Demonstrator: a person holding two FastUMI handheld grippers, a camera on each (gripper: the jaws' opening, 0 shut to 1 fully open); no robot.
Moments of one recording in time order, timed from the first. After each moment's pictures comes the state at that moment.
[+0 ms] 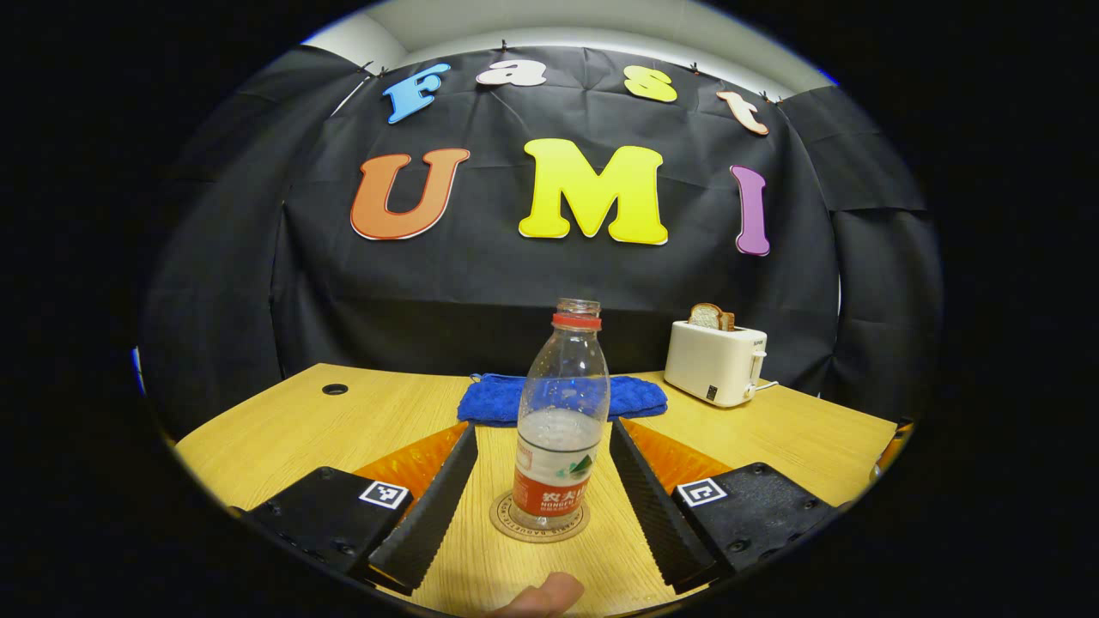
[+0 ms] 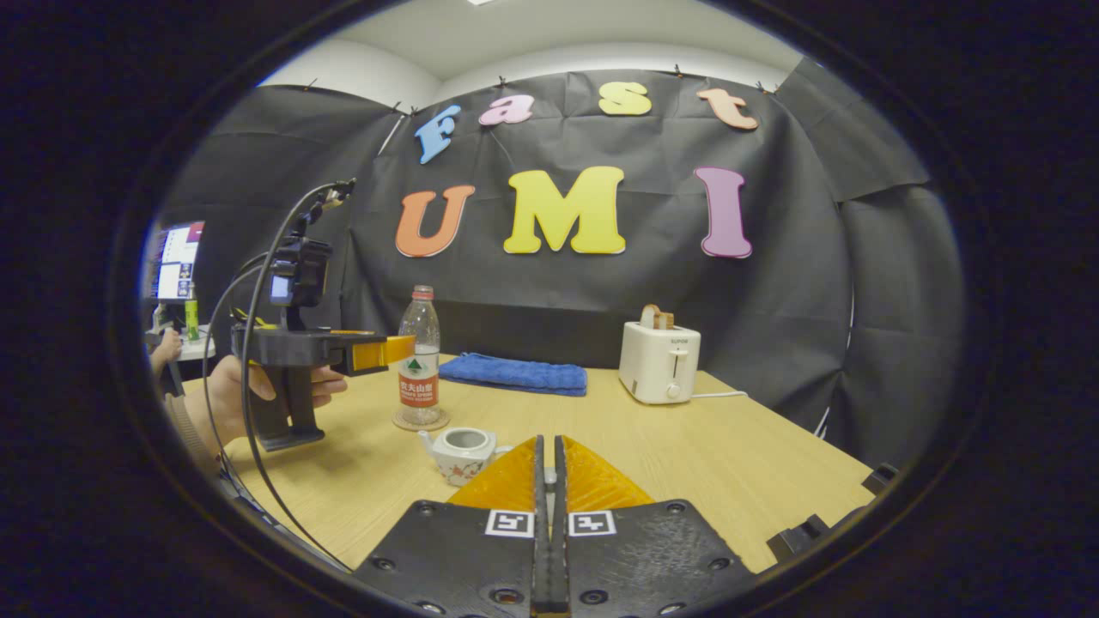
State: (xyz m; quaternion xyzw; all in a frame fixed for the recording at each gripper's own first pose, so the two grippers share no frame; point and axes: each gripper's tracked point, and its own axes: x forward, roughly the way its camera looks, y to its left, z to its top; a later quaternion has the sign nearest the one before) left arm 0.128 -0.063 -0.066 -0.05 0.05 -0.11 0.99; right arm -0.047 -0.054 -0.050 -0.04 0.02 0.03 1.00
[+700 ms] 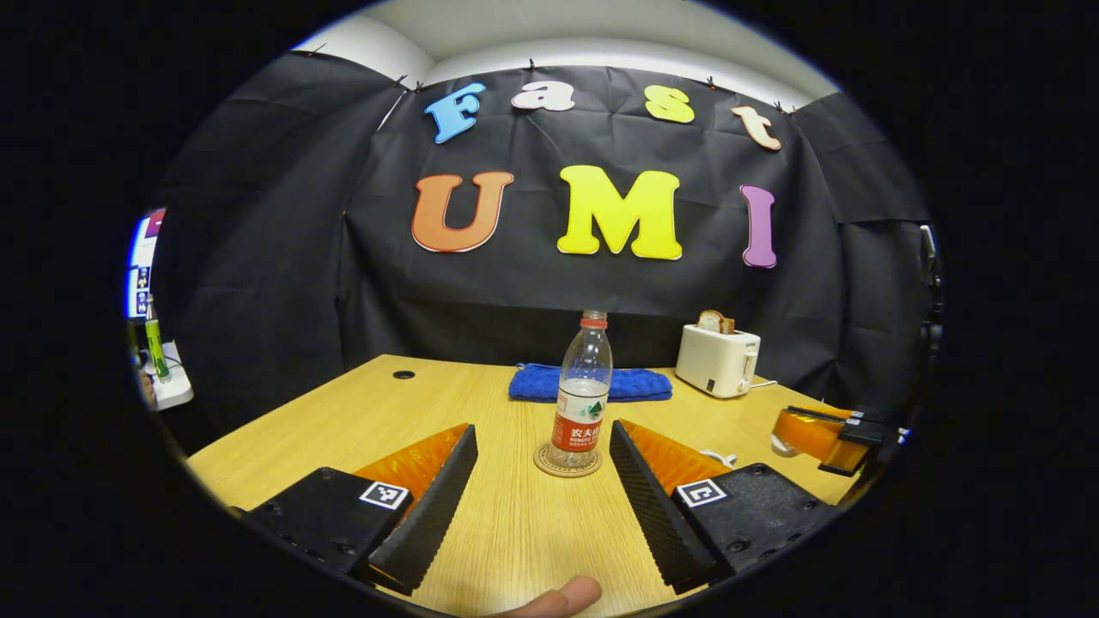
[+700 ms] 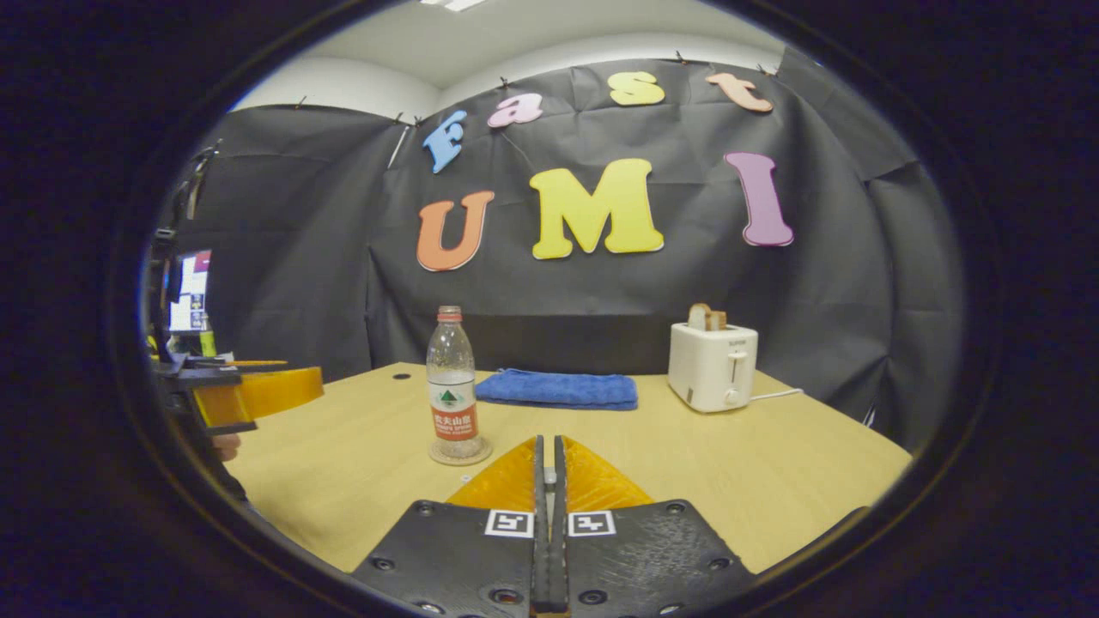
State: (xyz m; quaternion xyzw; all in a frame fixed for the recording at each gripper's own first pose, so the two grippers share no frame) left arm -0.002 -0.013 -0.035 -0.04 0.06 -0.06 1.00; right arm 0.013 -0.002 -0.042 0.01 0.03 0.09 1.00
